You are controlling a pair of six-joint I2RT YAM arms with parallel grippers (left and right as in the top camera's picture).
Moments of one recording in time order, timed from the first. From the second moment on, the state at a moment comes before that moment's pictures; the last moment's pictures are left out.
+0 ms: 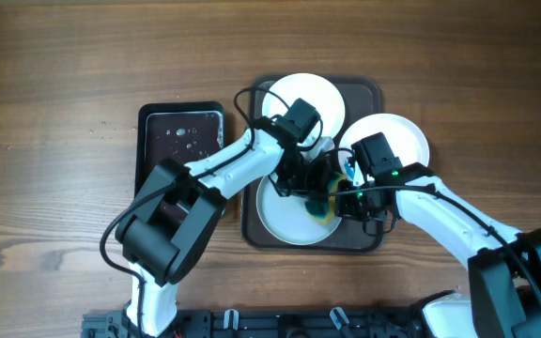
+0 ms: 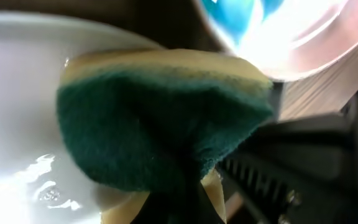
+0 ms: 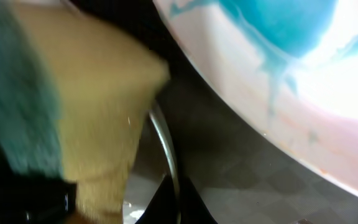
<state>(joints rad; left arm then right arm) -0.68 2.03 1.33 -0.70 0.63 -0.38 0.36 1.54 0.72 -0.57 -0.26 0.51</state>
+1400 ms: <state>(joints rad) -0.69 1.99 1.20 -0.41 0.36 -0.94 0.36 1.54 0.73 -0.55 -0.22 0.50</state>
